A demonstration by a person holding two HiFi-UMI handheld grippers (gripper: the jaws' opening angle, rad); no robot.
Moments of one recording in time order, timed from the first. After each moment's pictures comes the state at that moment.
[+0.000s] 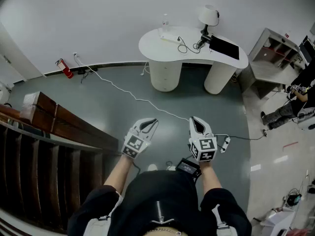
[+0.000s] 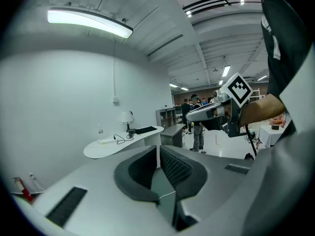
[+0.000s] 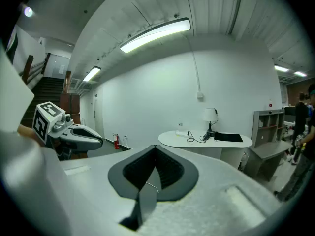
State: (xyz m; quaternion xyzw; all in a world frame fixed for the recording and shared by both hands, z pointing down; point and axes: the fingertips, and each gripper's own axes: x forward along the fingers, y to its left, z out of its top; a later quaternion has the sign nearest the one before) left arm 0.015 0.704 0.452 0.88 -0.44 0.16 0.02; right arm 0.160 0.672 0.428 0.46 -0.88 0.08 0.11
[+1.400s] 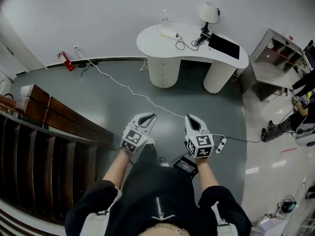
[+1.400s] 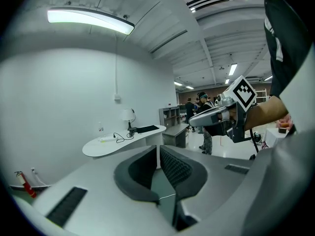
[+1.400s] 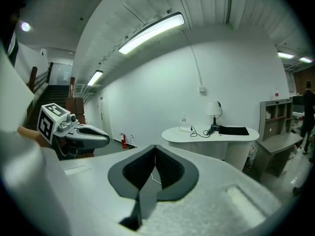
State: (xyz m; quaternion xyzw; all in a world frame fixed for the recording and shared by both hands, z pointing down) left arm 0.064 0.679 0.461 0.87 -0.47 0.16 0.03; right arm 0.200 0.651 0.452 0.41 -0.90 0.11 0.10
